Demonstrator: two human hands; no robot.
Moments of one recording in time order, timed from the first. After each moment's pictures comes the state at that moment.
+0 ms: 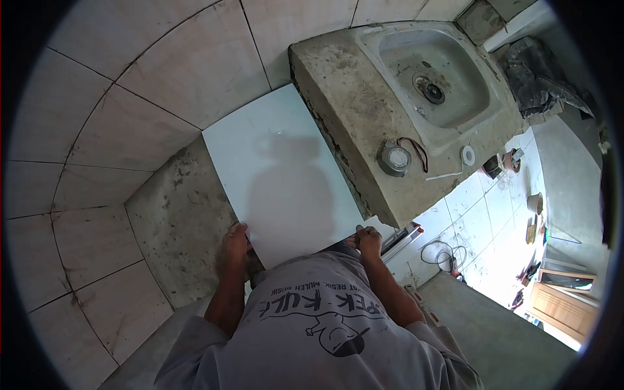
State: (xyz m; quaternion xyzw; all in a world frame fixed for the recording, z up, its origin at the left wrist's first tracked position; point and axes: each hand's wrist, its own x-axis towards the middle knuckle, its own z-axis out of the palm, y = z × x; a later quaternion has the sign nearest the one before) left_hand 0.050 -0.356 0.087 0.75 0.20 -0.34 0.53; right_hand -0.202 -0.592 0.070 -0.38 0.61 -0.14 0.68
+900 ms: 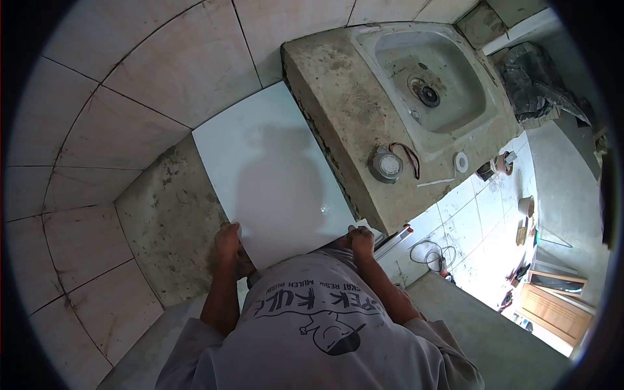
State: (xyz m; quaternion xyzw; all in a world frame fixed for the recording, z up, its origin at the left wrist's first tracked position) left_hand 0.056 -0.364 0.076 0.77 0.20 -0.37 0.48; right_hand -0.199 -0.610 0.077 -0.40 0.64 -0.10 0.65
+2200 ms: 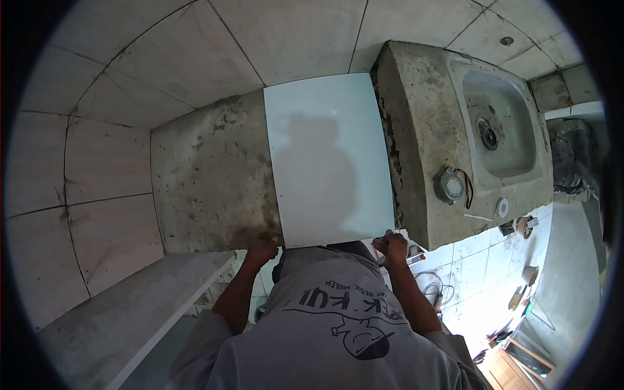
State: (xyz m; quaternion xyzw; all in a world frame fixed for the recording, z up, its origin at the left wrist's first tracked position) left_hand -0.033 -0.265 0.043 0.75 0.19 -0.51 0.38; right_hand -0.201 -0.620 0.068 -0.39 0.61 -0.02 0.68
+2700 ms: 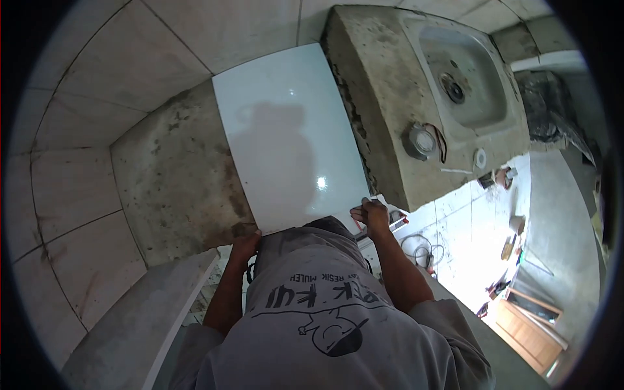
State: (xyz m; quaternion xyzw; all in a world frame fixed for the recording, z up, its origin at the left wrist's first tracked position) left_hand -0.052 -0.283 0.059 0.74 0.16 -0.52 0.41; right_hand -0.204 -0.623 0.071 -0.42 0.59 -0.01 0.69
